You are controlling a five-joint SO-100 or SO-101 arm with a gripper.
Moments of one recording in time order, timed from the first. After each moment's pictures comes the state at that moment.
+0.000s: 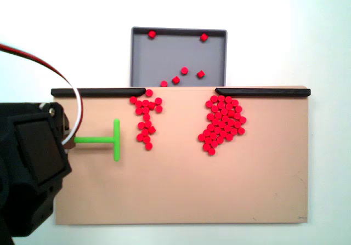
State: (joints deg) arm -19.2 55.0 48.4 94.2 22.1
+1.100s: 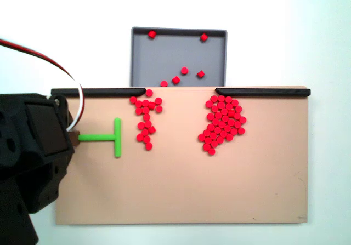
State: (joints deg) arm -19.7 47.2 43.8 94.0 21.7
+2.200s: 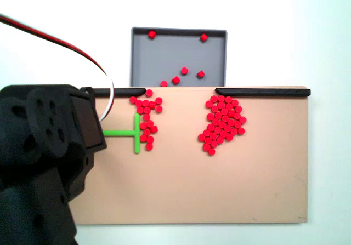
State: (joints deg) arm -14.6 46.4 43.2 95.0 18.4
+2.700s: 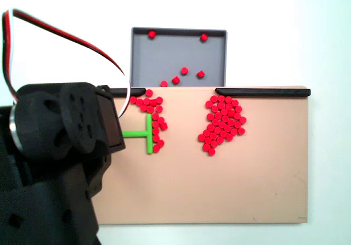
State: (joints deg) arm -12.5 46.4 43.2 96.4 14.2
